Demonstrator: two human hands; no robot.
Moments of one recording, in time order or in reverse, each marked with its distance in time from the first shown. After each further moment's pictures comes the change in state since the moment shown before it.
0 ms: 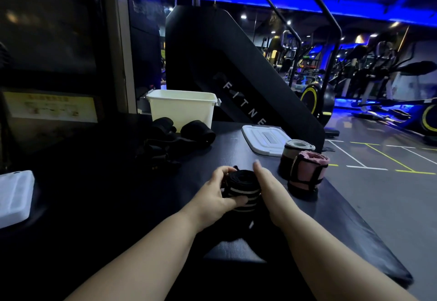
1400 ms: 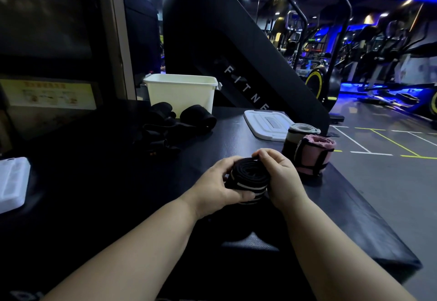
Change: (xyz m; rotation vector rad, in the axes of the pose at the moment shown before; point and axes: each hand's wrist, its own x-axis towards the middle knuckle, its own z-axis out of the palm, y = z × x) left_hand -0.006 0.010 0.002 0.049 -0.060 0.045; right_hand 0.001 0.001 -0.002 0.366 -0.027 -0.189
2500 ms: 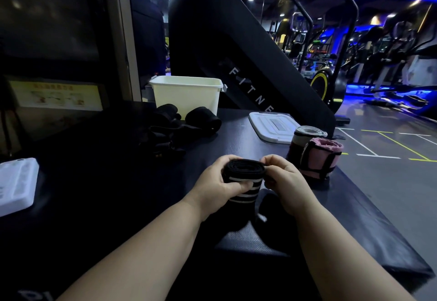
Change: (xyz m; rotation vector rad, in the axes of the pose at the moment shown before) left_hand -0.002 0.005 -0.004 -0.158 0.123 -0.080; right_hand 0.009 0.010 -0.018 -0.244 -0.115 0.028
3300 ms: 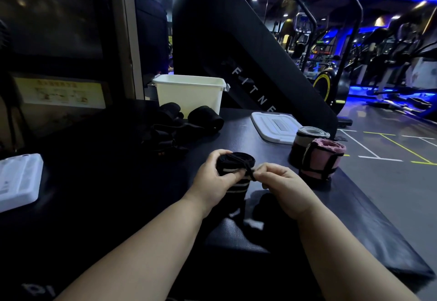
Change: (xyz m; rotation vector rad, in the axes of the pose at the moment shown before) left_hand 0.006 -0.007 -0.001 -0.052 0.193 -0.031; right_hand -0.013 -0.009 0.004 -0.038 -0.195 0.018
